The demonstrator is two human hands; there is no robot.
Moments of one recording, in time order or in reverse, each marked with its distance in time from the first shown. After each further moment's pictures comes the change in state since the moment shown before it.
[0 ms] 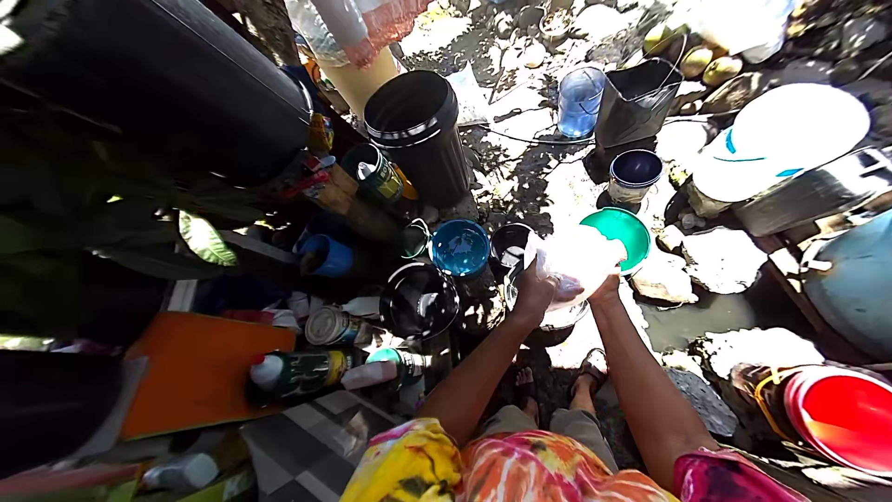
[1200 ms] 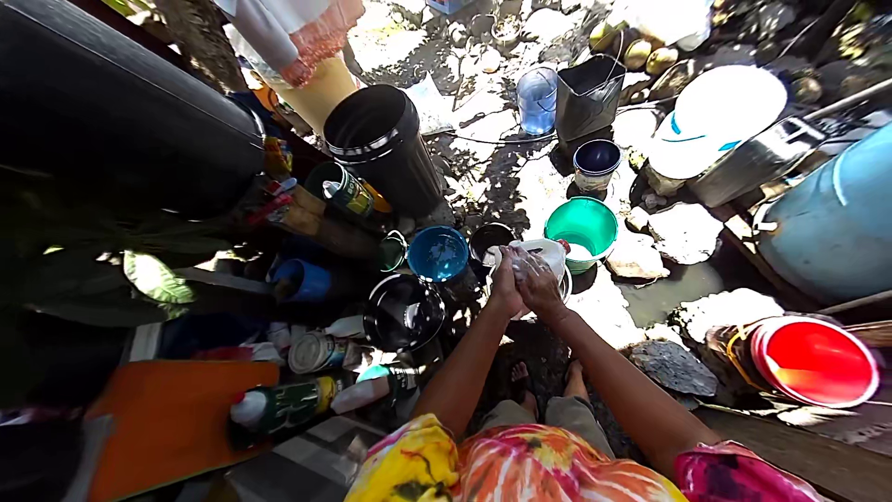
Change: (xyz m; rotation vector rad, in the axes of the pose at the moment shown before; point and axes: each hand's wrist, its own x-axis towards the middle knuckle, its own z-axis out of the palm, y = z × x) left_hand 0.017 -0.014 0.014 -0.390 -0.006 -0.199; right_hand -0.049 0.022 0.016 -1.259 -0.382 -0.983
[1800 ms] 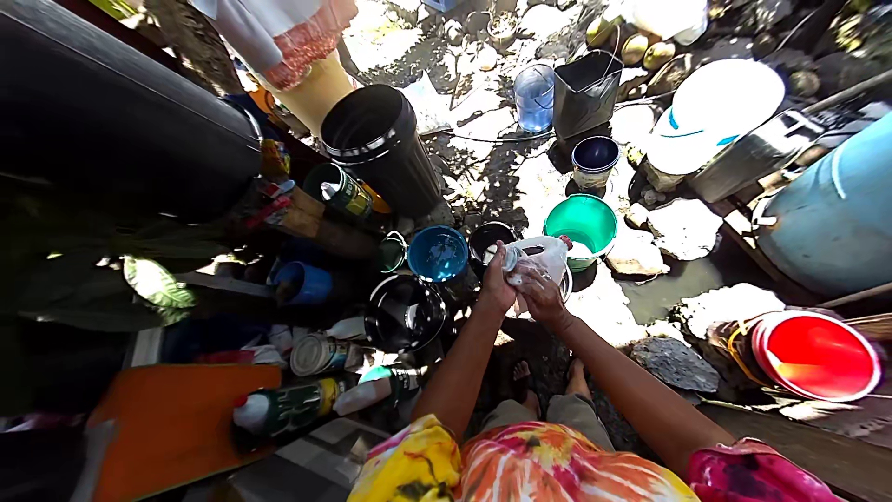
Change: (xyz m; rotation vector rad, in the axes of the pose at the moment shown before) left_hand 0.010 0.004 -0.019 -0.155 -0.044 -0.009; right_hand -0.027 0.009 0.000 0.144 0.094 -0.189
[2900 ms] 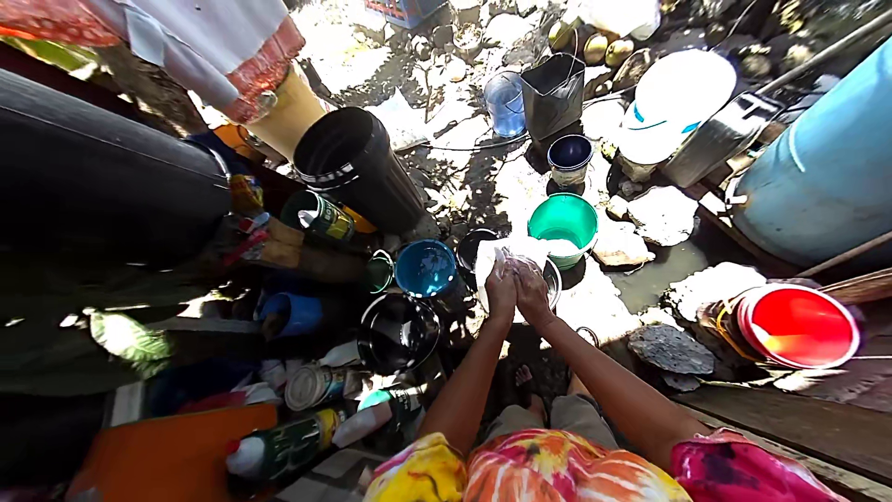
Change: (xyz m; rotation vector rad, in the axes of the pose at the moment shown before) left_hand 0.012 -0.041 0.019 0.673 0.113 0.376; right_hand 0.017 0.000 0.002 -0.123 0.098 0.453
